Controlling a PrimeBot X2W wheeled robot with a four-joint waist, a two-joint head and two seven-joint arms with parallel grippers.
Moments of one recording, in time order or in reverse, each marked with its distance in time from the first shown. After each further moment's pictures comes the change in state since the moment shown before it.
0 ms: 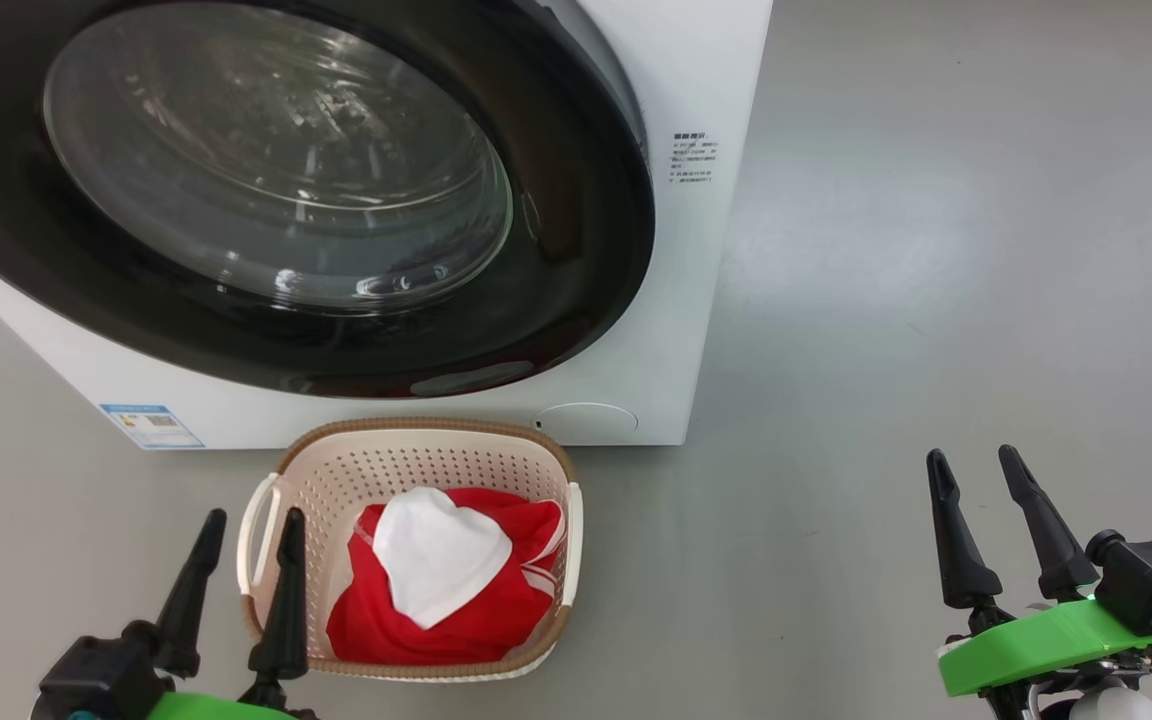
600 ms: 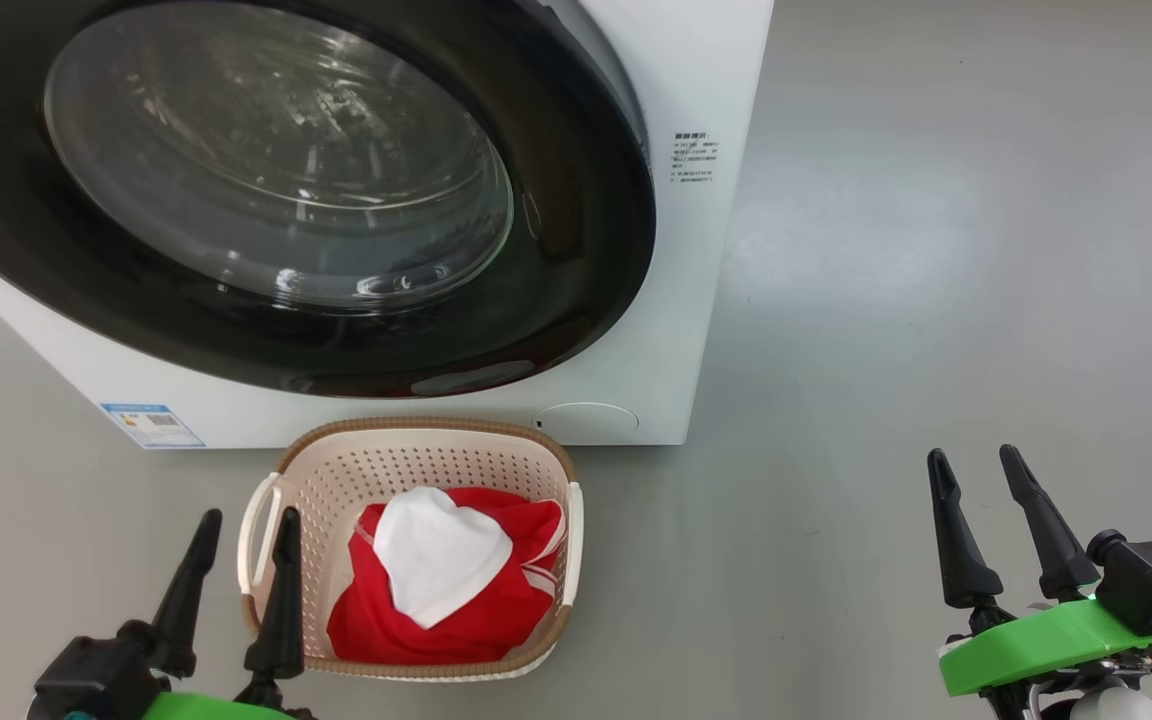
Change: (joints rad) left arm 0.000 0.000 0.003 0.000 -0.002 0.000 0.000; right arm 0.000 0.000 -0.002 -0.001 0.000 0.000 0.000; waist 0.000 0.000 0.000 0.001
